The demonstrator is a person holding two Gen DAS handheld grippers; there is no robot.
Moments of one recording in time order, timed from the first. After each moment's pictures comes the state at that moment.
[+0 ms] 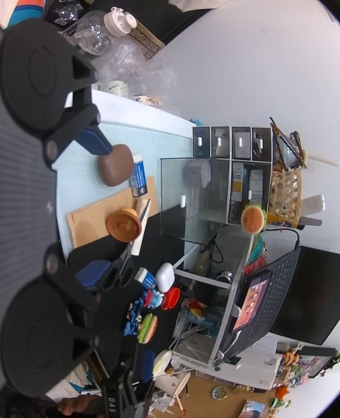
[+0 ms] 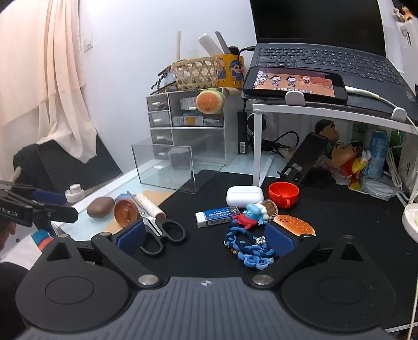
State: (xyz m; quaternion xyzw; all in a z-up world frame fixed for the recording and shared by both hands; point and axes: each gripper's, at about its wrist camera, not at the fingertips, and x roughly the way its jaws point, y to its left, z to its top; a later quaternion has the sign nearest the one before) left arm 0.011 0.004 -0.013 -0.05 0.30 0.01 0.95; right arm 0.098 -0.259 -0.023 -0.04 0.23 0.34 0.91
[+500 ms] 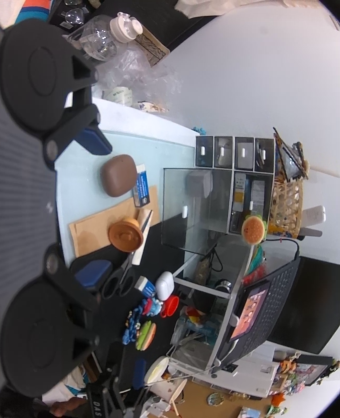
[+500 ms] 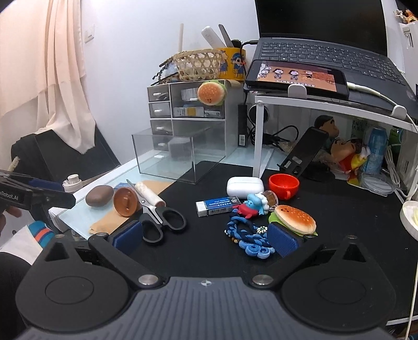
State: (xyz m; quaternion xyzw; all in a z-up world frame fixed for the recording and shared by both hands) left arm 0.010 0.011 -0.015 -0.06 0.31 0.02 0.95; right arm 0.093 -0.258 -0.030 -0.05 0.24 0.34 0.91
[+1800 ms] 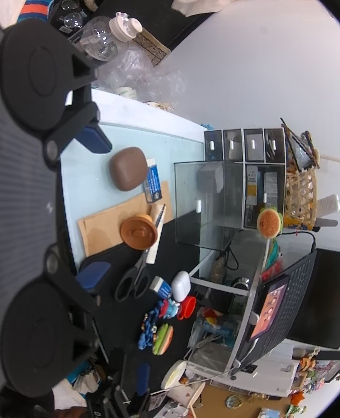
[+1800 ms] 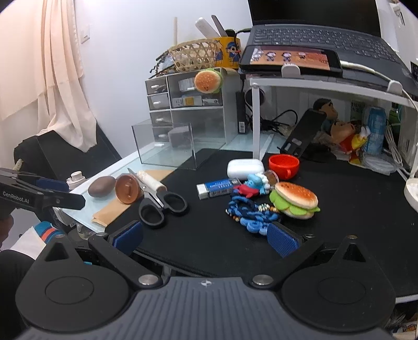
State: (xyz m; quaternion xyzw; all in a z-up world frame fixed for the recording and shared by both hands) left arm 0.017 -0.003 -0.022 -0.03 0.33 0.02 0.94; right arm 0.088 -0.268 -0.047 -0.03 0.26 0.34 0.90
